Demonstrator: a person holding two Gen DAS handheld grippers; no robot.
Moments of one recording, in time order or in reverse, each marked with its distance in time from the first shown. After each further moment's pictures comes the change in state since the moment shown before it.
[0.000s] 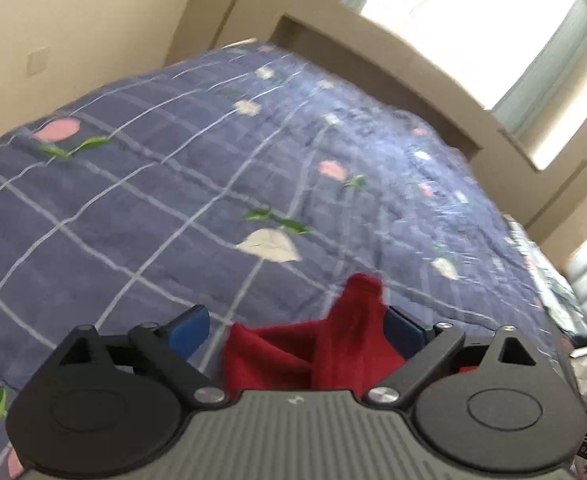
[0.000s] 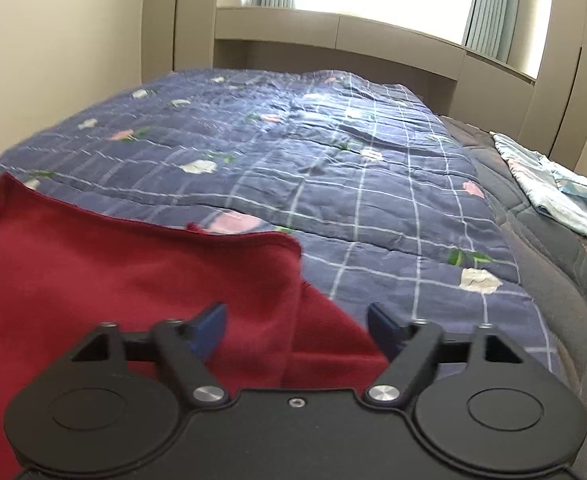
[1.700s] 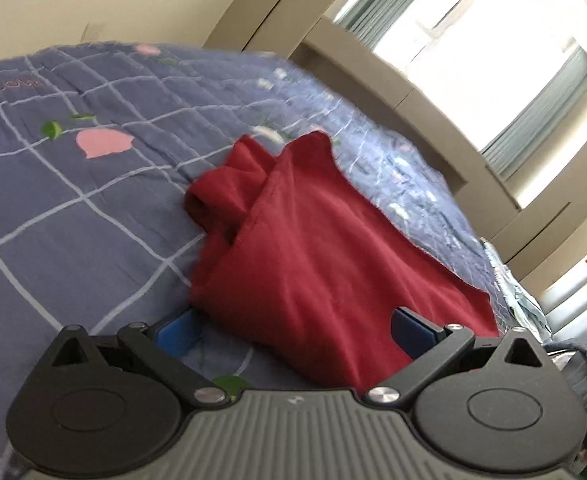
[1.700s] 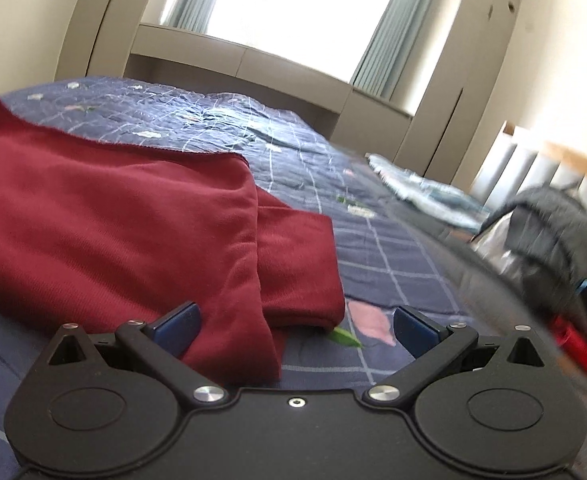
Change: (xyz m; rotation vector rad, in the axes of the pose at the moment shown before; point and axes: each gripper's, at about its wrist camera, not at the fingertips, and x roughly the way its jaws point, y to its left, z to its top) left arm -0.108 -0.037 -0.192 -0.135 -0.146 -0.011; right arm -0.077 0.085 -0.129 -0.036 -0.129 -0.454
